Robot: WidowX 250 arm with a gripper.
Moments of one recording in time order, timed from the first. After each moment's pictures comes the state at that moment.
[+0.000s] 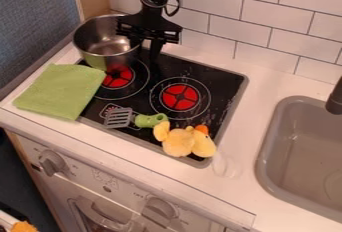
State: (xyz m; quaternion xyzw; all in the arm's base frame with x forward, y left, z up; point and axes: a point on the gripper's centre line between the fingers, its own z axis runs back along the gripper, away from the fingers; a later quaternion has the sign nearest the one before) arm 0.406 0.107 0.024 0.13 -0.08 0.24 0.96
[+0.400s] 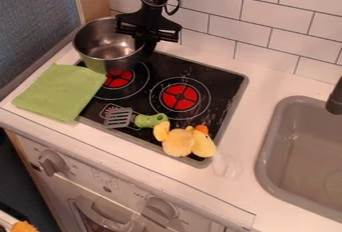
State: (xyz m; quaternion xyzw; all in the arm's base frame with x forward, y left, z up) arm 0.408 0.107 0.025 0.12 -0.08 0.24 0.96
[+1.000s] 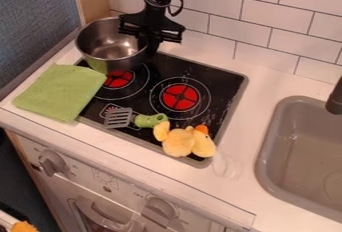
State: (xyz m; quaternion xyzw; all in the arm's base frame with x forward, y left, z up) arm 0.407 0.102 0.025 0.13 -0.08 0.23 0.96
